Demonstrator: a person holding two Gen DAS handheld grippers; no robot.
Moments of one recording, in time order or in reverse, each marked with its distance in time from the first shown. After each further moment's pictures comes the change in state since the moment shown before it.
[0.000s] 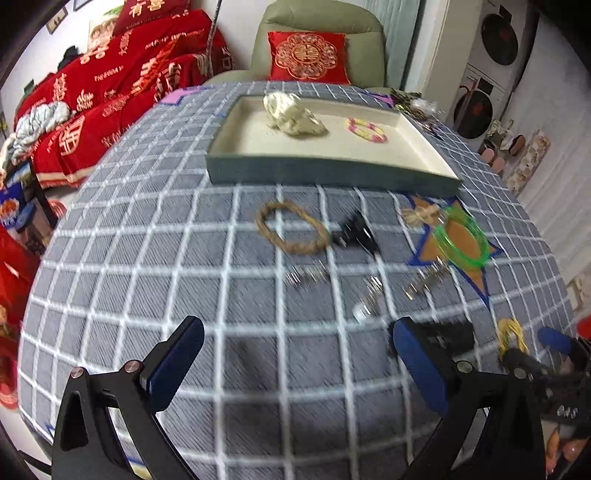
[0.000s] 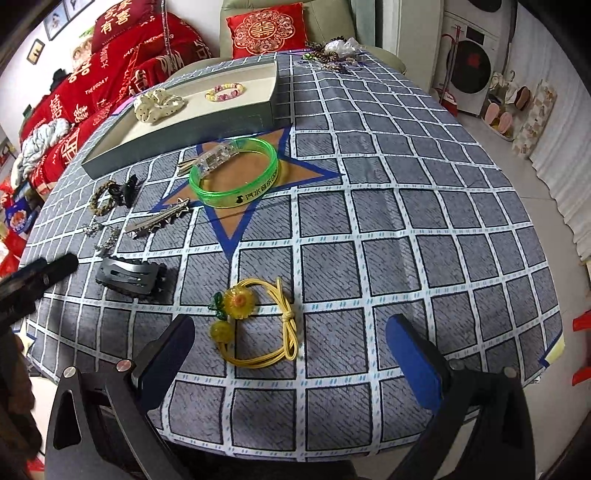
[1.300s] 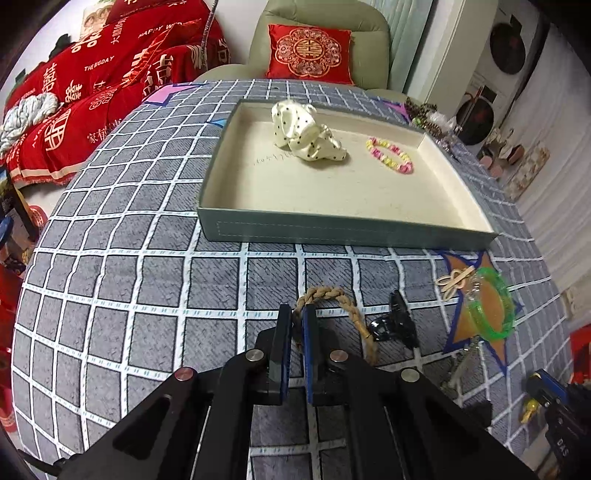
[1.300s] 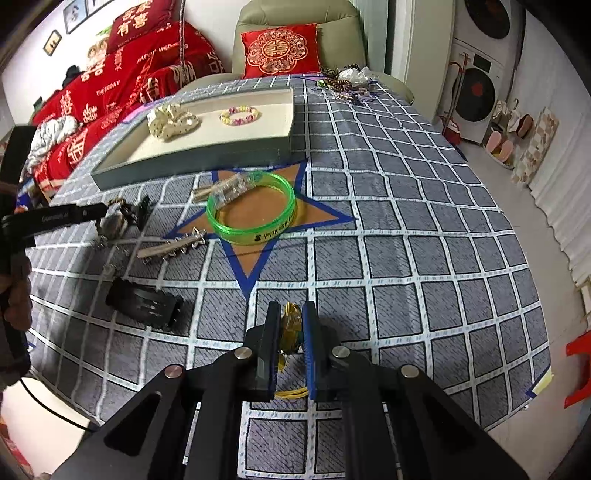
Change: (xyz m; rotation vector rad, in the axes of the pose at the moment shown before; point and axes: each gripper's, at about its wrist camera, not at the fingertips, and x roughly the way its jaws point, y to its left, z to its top) left arm 0.041 0.027 0.060 -0.032 0.029 -0.076; right arm -0.012 0.013 0.018 -0.054 -0.088 -0.003
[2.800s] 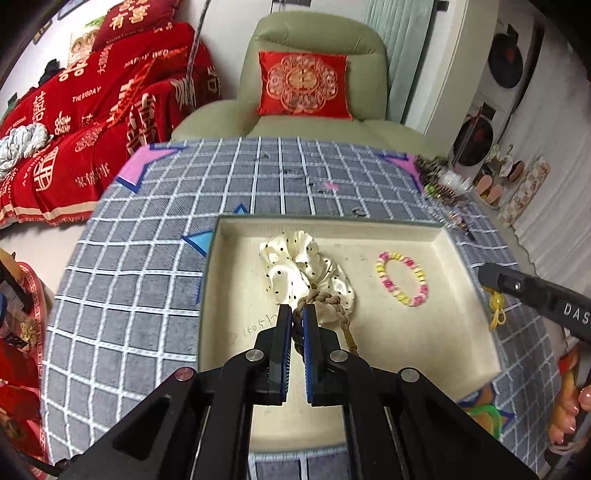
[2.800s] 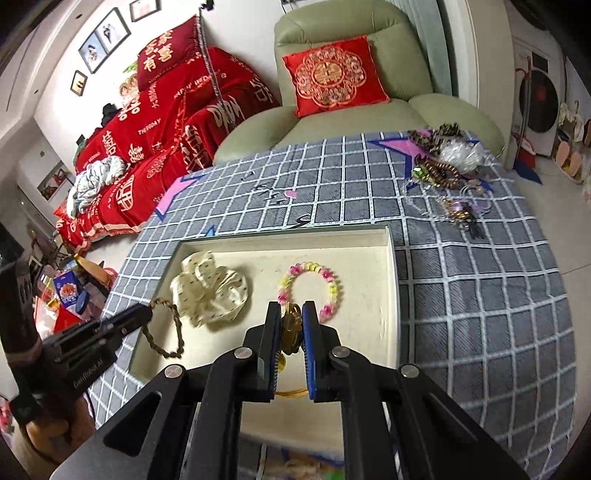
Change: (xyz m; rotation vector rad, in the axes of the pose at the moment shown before) left arm 0.038 -0.010 0.142 0.037 -0.062 0.012; right arm 0.099 0.033 0.250 0.030 -0.027 0.297
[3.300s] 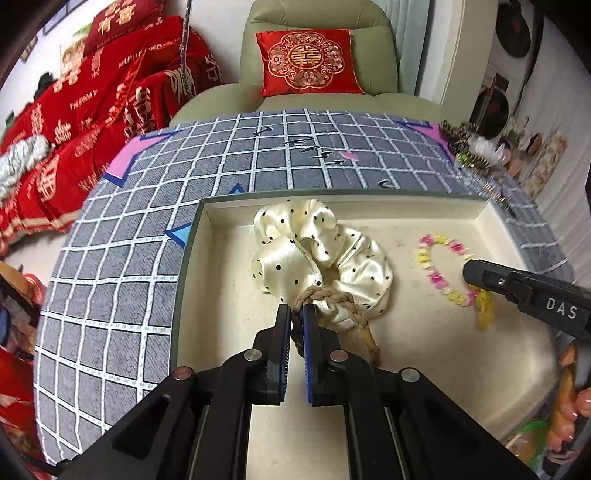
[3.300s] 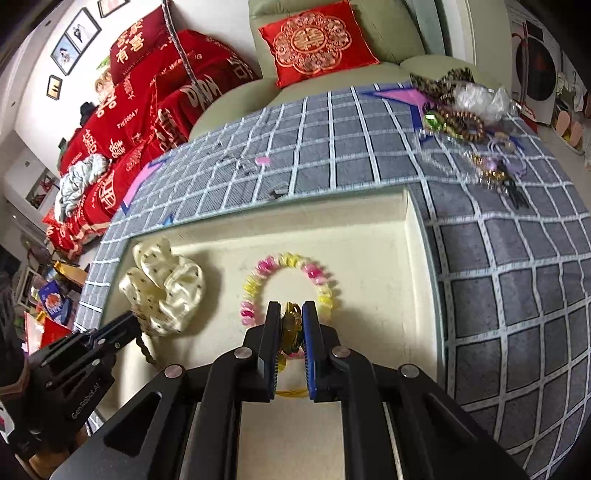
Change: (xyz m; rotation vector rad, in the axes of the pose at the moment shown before) left arm 0.058 -0.010 0.000 0.072 0.050 0.103; right arm 0.082 -0.019 -0.002 0.070 0.085 -0.009
